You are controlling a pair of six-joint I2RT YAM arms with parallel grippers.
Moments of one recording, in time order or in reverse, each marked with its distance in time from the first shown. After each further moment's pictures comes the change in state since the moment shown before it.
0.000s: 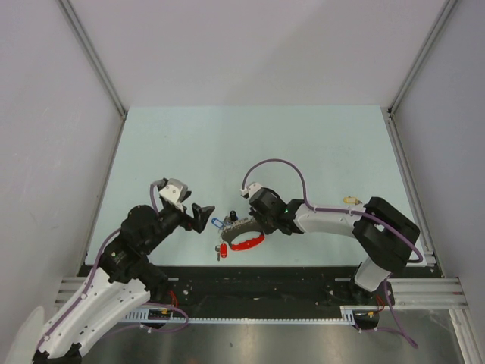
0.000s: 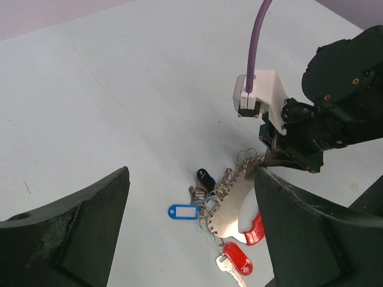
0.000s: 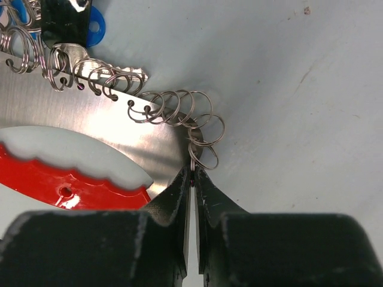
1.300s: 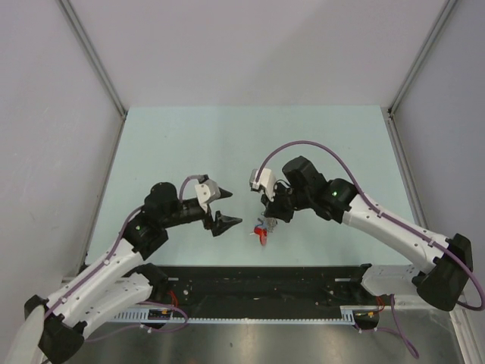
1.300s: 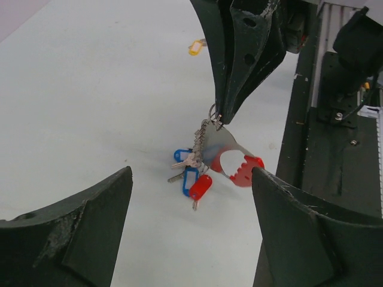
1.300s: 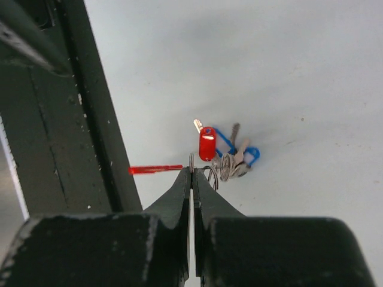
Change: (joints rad) left arm 0.018 0.308 0.056 0.232 0.585 0.189; right arm -0.122 -0.404 0.210 -0.381 -0.530 -0.509
